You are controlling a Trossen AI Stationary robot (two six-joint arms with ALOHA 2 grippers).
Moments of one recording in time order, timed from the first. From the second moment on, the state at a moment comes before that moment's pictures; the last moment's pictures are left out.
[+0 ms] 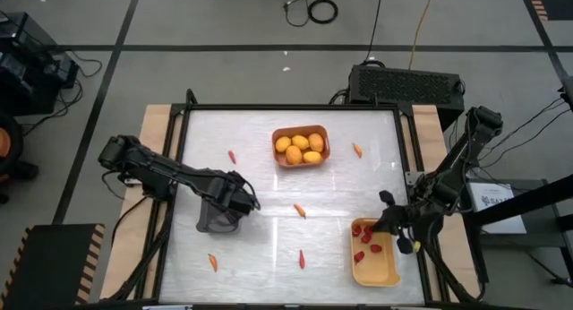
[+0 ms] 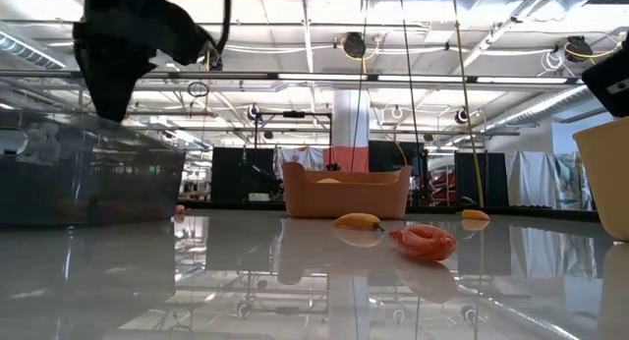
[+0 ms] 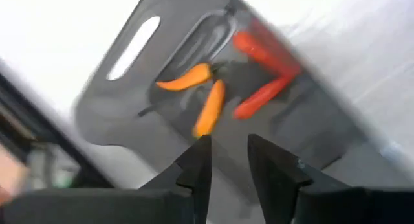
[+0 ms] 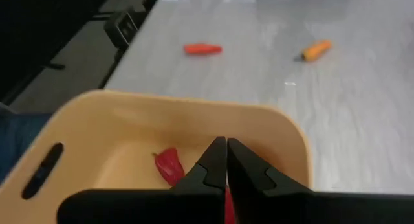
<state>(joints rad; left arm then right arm) -0.28 1.59 1.21 -1.33 -0.13 -1.07 0.96 0.73 0.35 -0.29 0.52 0.64</state>
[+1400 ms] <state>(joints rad) -0.22 1.93 1.40 0.02 -0.24 -0.10 0.94 0.73 0.35 -0.21 0.52 0.59</state>
